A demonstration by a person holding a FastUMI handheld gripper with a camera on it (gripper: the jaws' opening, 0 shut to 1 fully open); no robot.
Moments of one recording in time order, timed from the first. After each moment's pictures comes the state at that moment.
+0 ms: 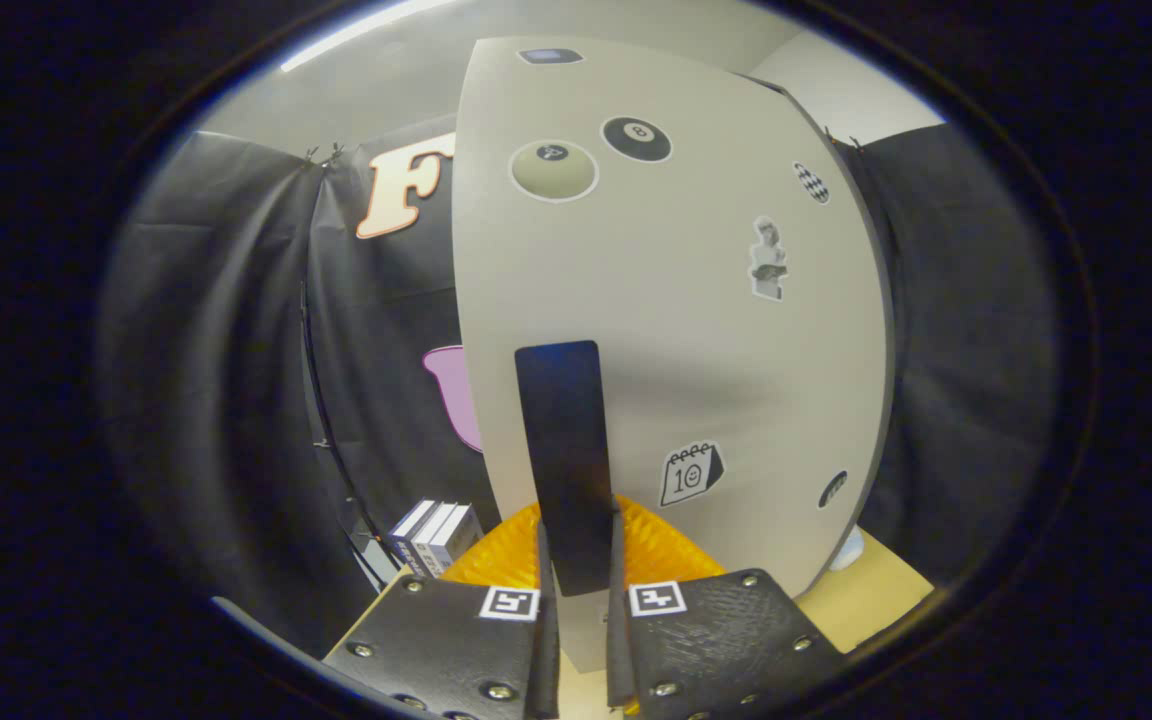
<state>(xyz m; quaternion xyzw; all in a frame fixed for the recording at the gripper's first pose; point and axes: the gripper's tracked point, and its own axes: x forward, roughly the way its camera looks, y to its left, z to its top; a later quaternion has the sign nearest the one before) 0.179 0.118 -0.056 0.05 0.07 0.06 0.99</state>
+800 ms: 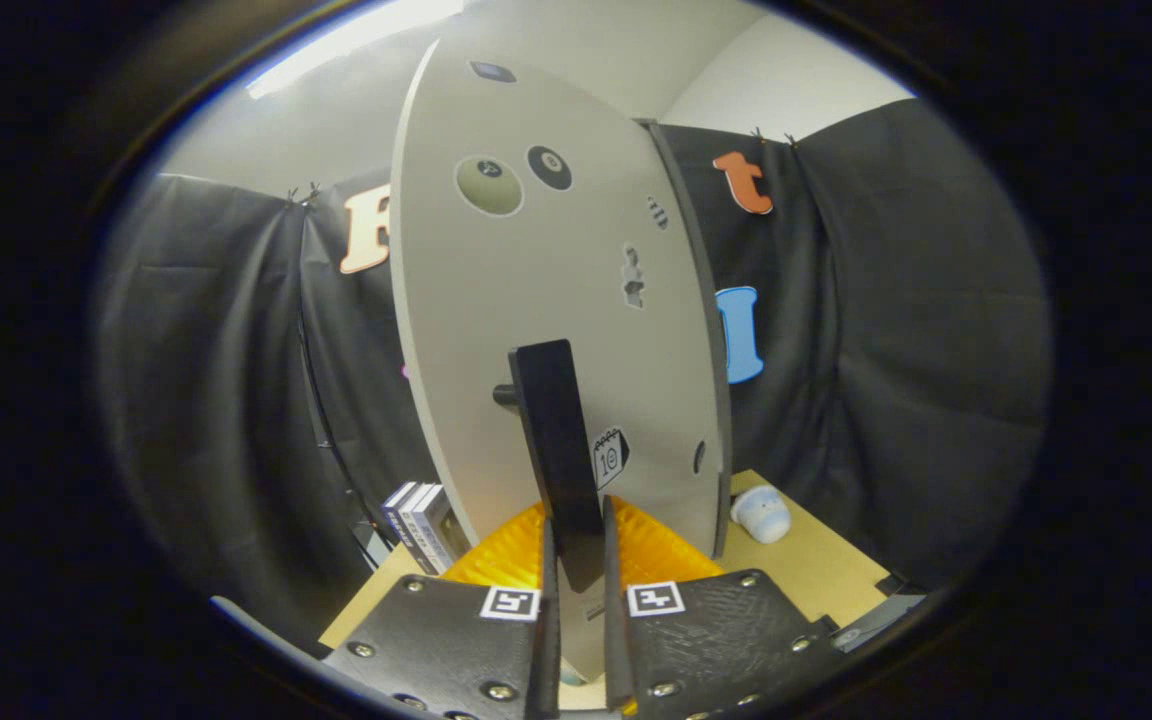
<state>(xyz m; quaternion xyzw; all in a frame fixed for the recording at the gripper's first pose) 0.115 0.036 -0.049 0.09 0.07 0.04 0.99</state>
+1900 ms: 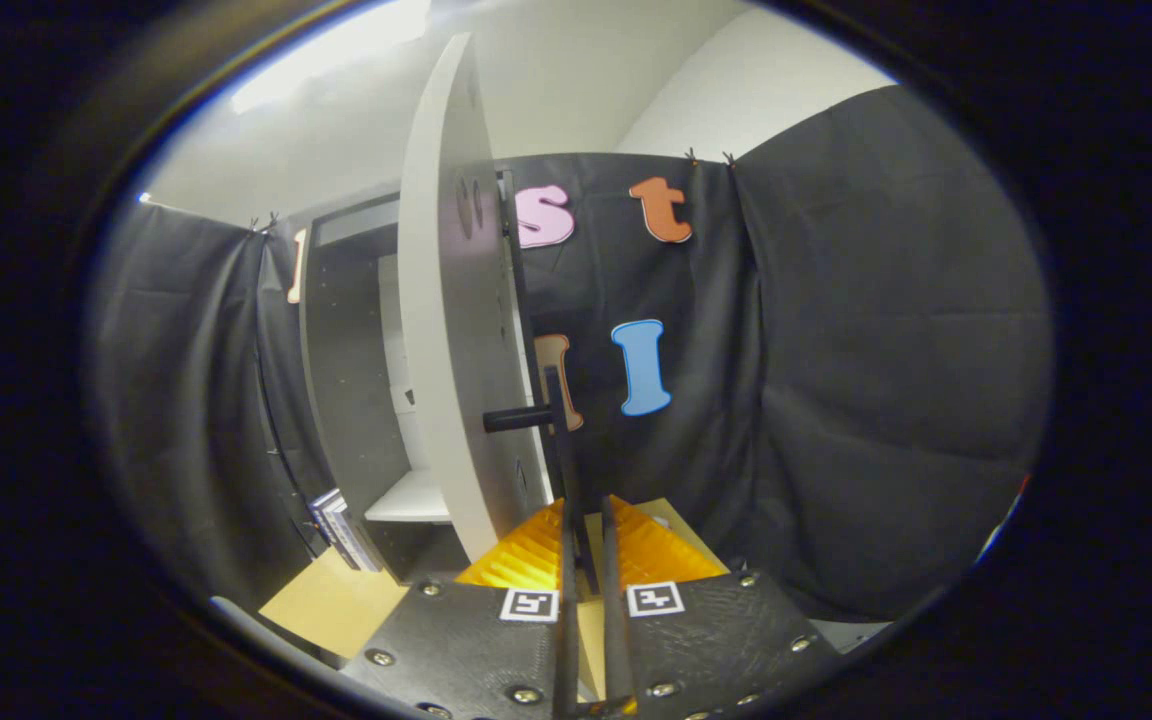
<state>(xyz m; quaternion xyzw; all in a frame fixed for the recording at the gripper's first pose) 0.119 -0.123 -0.034 0.08 0.04 0.01 1.00</state>
